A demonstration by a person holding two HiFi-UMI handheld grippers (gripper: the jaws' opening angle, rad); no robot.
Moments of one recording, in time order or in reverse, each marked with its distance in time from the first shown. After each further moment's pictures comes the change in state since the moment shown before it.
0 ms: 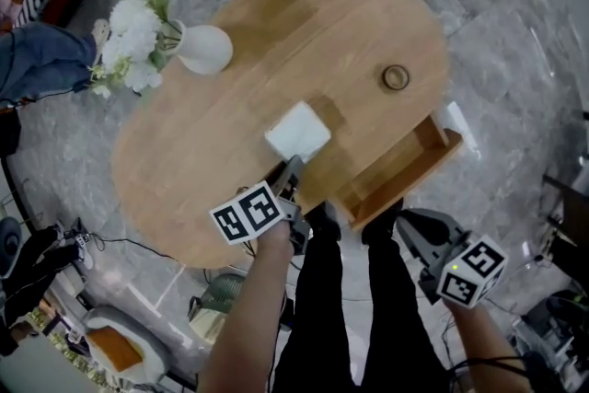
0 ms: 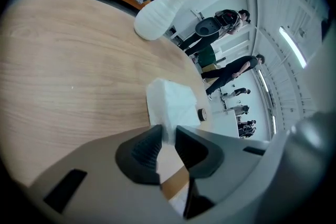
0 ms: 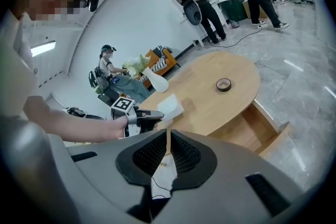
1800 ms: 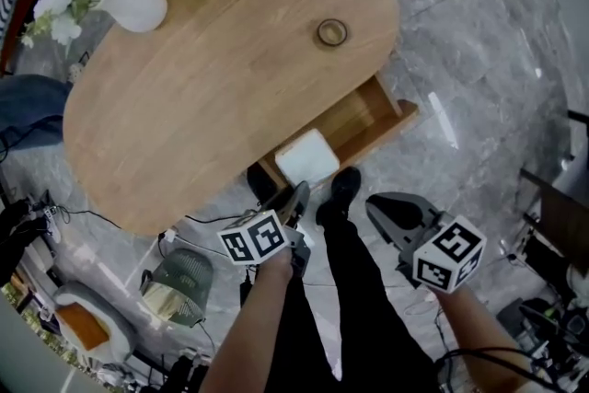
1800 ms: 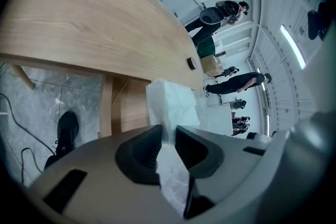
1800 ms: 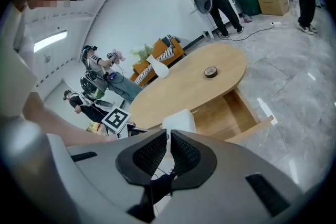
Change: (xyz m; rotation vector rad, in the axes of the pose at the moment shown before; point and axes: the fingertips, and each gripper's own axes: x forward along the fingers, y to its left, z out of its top) left arm 0.029 -0.041 -0.206 -0.042 0.072 0.000; right arm -0.058 -0.066 -0.057 -0.116 0.123 0.083
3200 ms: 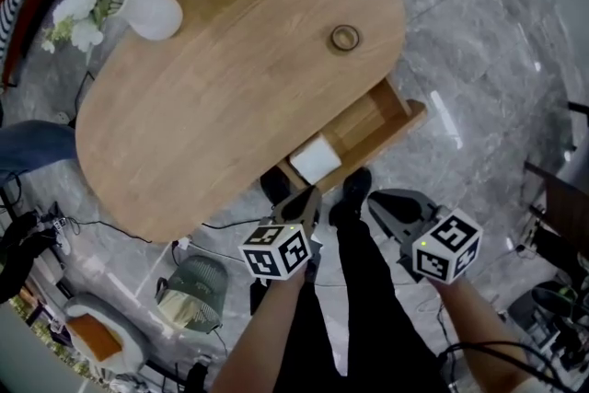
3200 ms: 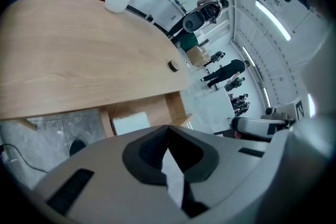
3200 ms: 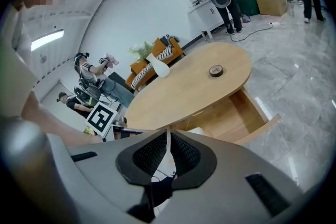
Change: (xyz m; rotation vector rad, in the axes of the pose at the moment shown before) left arm -0.027 -0.024 0.011 0.266 0.006 -0.022; right arm 0.025 0.020 0.001 0.016 -0.008 -0.029
